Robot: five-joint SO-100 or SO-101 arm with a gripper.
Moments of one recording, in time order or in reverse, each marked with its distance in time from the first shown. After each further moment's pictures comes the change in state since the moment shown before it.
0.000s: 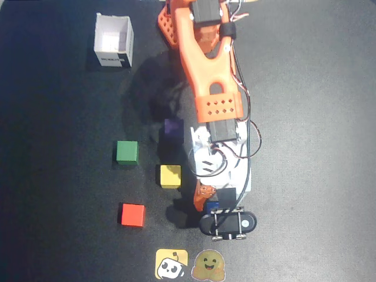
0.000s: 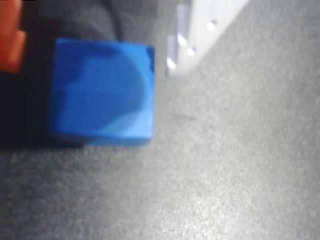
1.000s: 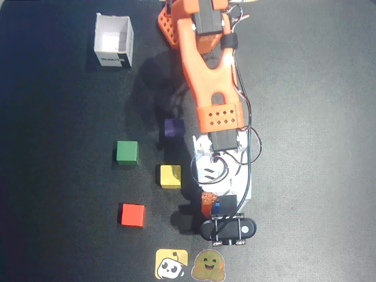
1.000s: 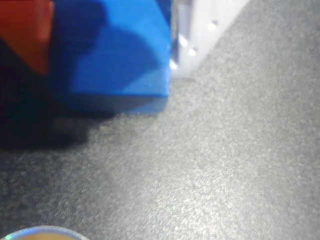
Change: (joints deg) arm -0.3 -5.3 0.0 -6.5 1.2
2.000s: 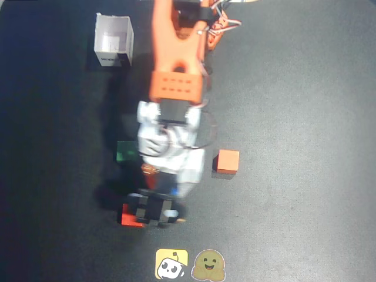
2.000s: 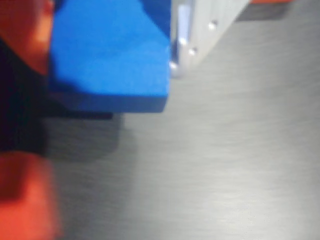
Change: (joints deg) arm 17.1 15.1 0.0 19.2 -0.2
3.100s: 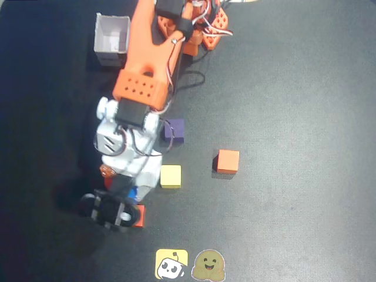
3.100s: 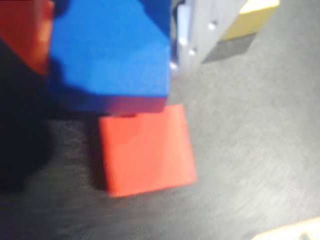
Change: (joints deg) arm 8.5 -7.6 -11.5 2.4 -10.3
